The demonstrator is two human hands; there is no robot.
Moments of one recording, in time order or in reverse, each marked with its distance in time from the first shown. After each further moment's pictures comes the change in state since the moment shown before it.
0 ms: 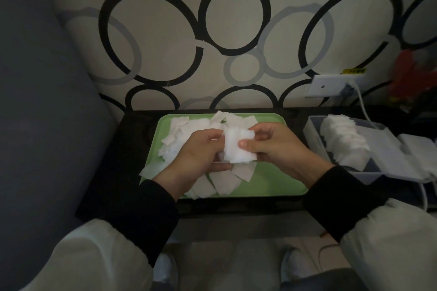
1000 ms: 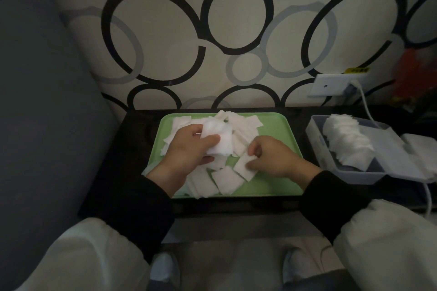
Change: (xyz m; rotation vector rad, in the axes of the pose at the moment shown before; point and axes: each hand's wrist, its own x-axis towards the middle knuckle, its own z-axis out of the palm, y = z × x) left_hand 0.012 -0.010 -0.028 0.029 0.193 0.040; right_hand 0.021 0.028 -0.002 -0.810 -0.011 0.002
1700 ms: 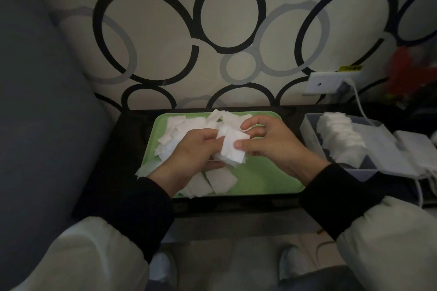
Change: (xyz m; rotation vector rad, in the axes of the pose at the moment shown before) left_hand -0.010 0.005 0.023 -0.009 -0.223 -0.030; right_hand -0.026 -0.030 -0.023 0.777 0.065 -0.083
